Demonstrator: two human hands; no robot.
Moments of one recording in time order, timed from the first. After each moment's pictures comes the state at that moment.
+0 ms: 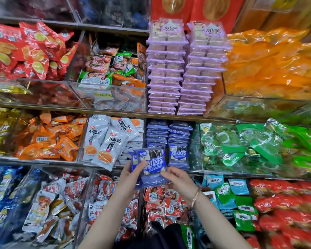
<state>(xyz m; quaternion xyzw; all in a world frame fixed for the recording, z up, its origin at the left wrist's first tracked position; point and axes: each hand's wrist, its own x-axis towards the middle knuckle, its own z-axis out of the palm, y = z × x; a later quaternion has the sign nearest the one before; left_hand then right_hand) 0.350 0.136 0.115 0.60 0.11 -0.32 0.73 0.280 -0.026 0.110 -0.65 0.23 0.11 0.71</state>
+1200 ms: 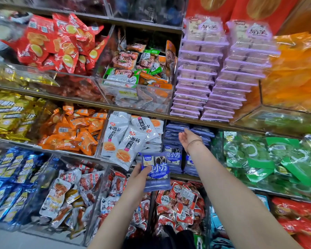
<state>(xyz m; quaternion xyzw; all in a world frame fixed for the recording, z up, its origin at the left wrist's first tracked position) 0.363 0.149 0.108 0.60 0.21 -0.32 0.70 0.448 -0.064 0.102 -0.37 0.48 -0.06 0.79</state>
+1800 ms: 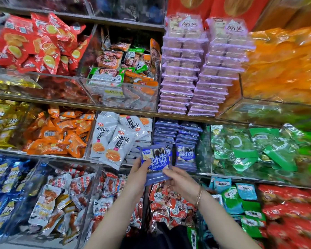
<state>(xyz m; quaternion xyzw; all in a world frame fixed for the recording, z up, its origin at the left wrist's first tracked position) 0.362 0.123 0.108 0.63 0.13 -0.30 0.70 0.302 -0.021 0.100 -0.55 0.24 0.20 0.78</state>
